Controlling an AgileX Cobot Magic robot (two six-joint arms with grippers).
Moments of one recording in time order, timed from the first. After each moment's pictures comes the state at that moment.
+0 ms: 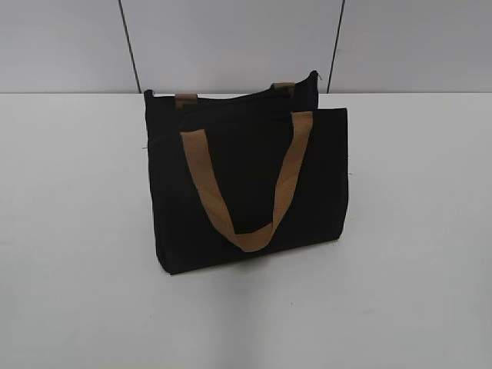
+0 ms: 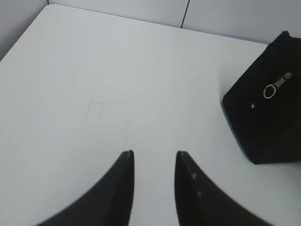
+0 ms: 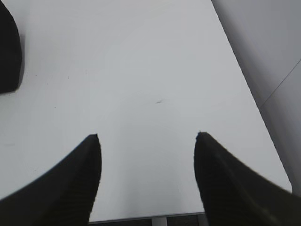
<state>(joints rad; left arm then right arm) -0.07 -0.01 -0.52 0.01 1.06 -0.10 0.03 -0.01 -0.48 -0.13 1.09 0.03</state>
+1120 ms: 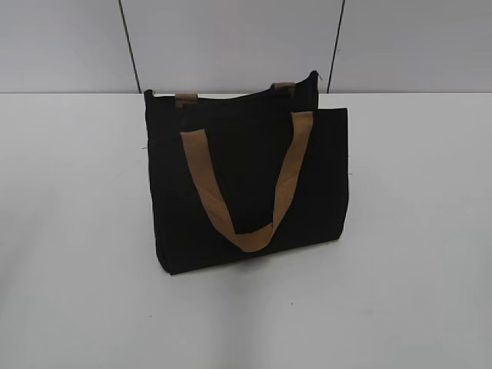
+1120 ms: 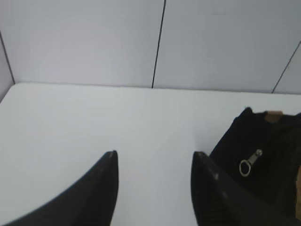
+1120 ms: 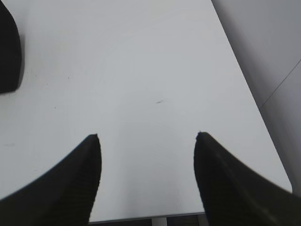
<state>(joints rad) -0.12 0.38 -0.63 -0.01 0.65 0.00 0.03 -0.01 -0.48 -0.13 1.09 0.03</state>
